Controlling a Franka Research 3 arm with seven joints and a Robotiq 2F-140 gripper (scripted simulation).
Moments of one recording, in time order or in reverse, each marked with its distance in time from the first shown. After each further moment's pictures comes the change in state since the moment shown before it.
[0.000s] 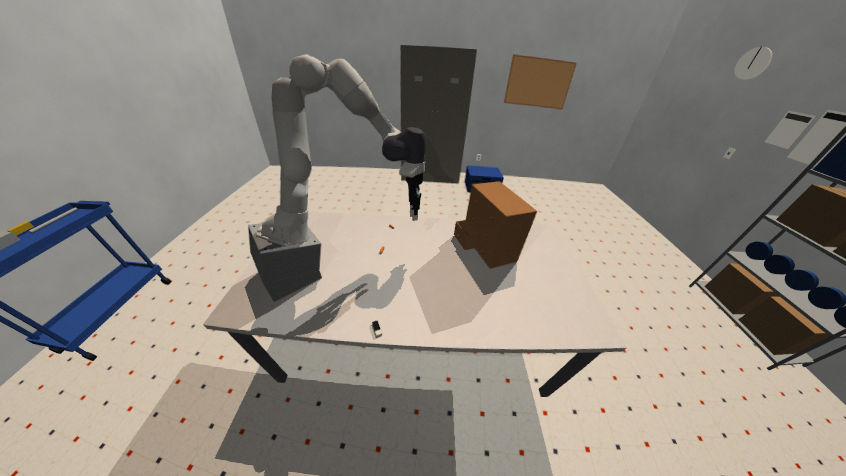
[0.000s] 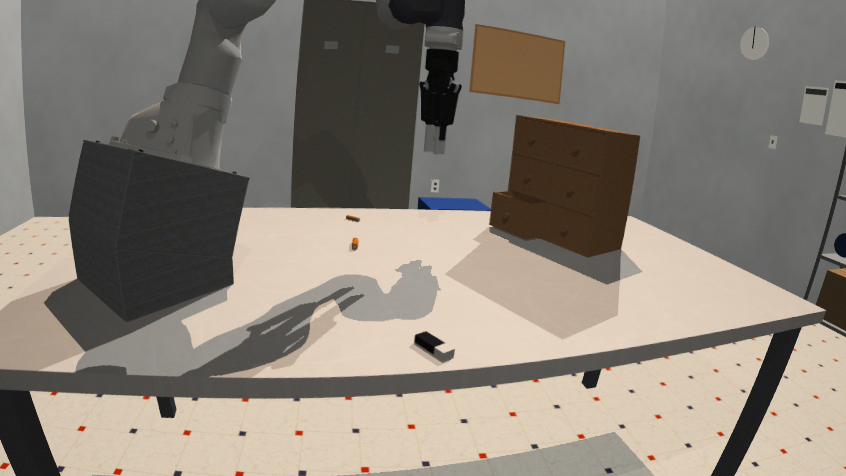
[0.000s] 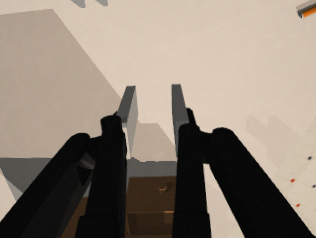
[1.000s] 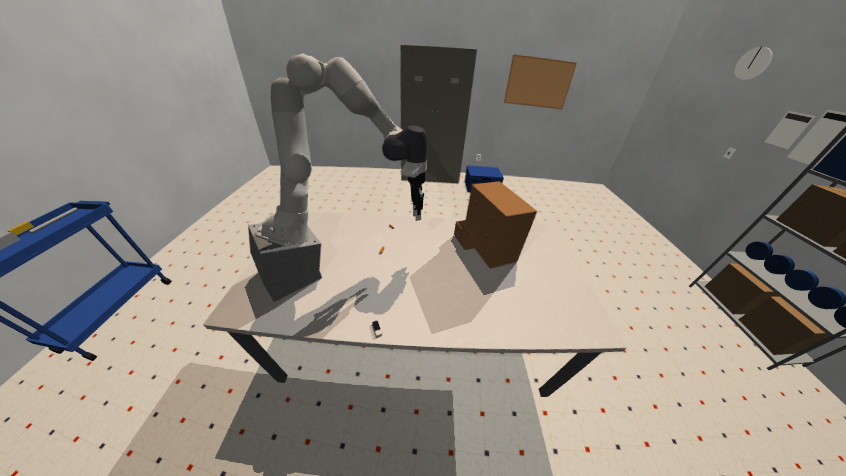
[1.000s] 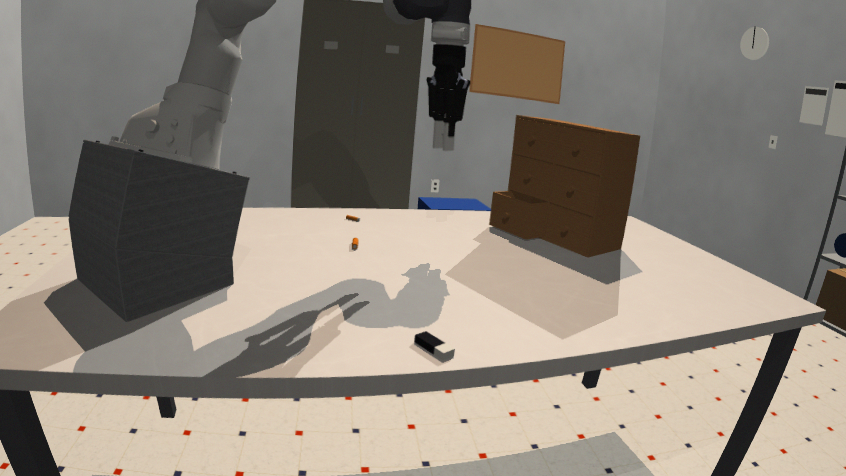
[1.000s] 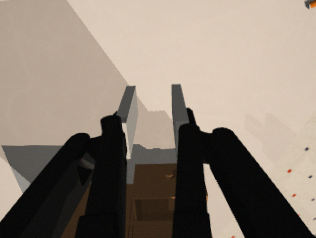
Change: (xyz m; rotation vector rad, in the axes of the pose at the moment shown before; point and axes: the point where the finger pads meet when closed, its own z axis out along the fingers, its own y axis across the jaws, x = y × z) arm -0.009 -0.020 -0.012 -0.011 -0.036 -0.013
